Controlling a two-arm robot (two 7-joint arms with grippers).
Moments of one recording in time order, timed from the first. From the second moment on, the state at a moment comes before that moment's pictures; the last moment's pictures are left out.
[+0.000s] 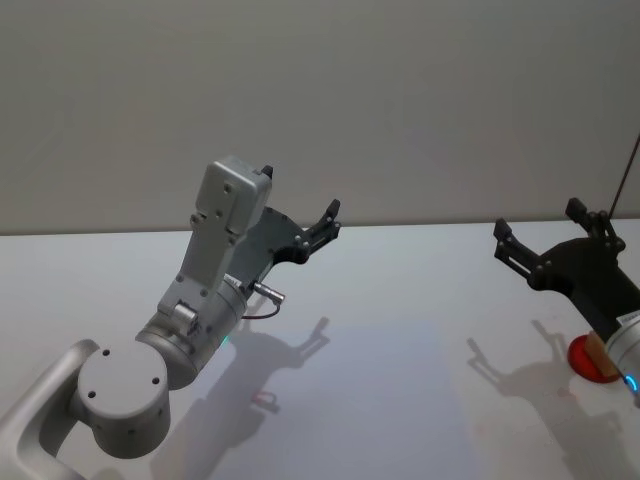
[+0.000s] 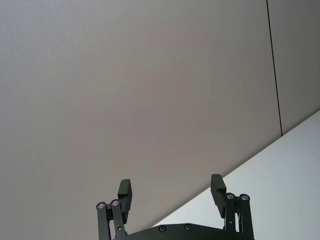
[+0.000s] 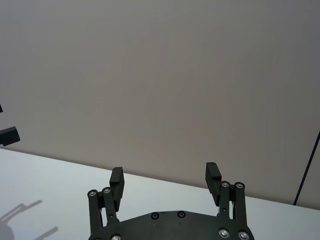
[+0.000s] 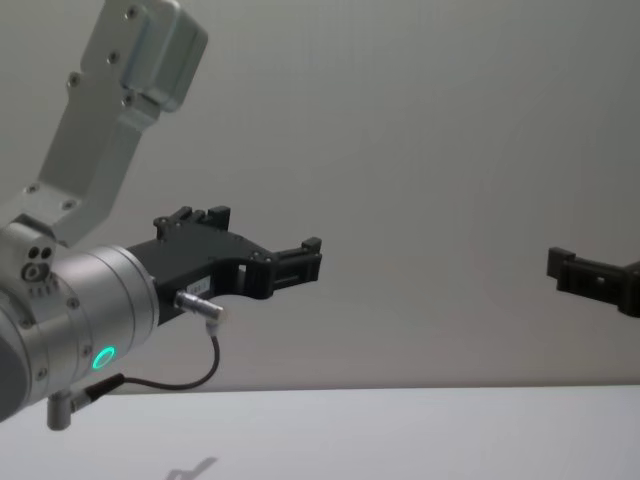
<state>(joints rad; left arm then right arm) -0.24 0.38 0.45 -1.63 -0.20 0.01 -0.01 -0.01 0.34 -0.23 -1.77 0.29 0.03 0.07</state>
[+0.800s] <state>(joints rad) -0.24 0.38 0.45 -1.63 -0.20 0.01 -0.01 -0.01 0.34 -0.23 -1.77 0.29 0.03 0.07</state>
